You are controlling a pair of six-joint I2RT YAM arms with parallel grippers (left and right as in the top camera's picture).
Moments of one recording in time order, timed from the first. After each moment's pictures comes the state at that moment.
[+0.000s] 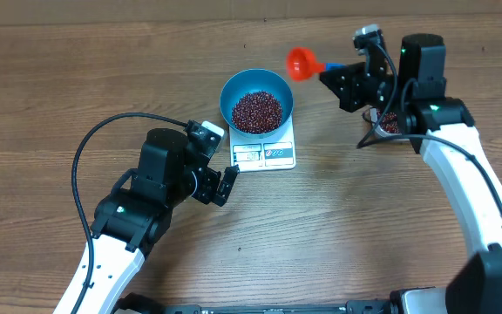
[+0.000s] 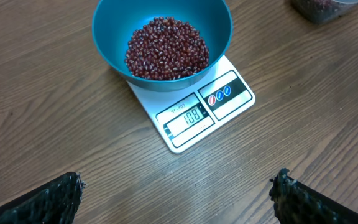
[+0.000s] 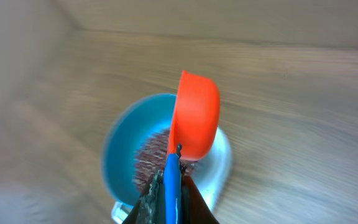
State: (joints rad) left arm -0.37 1.08 0.89 -0.58 0.14 0.08; right arm 0.09 1.56 1.27 -0.36 -0.61 0.04
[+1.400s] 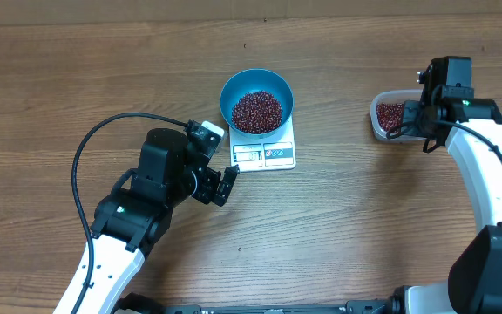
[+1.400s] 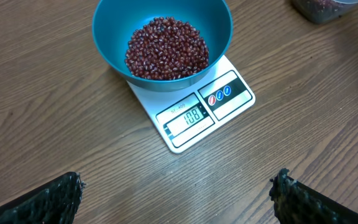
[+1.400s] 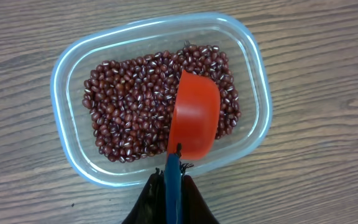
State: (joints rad) left arm -0.37 1.08 0.89 -0.58 0.14 0.08; right arm -0.10 1.64 1.27 -0.76 0.14 0.05
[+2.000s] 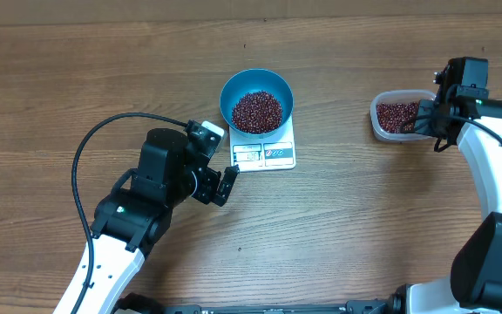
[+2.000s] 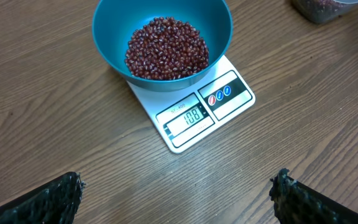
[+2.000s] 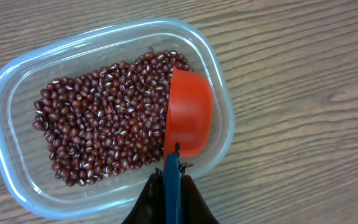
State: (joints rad) left arm -0.37 1.08 0.89 -0.58 0.14 0.08; right arm -0.18 1.67 1.27 -0.72 0.14 0.05
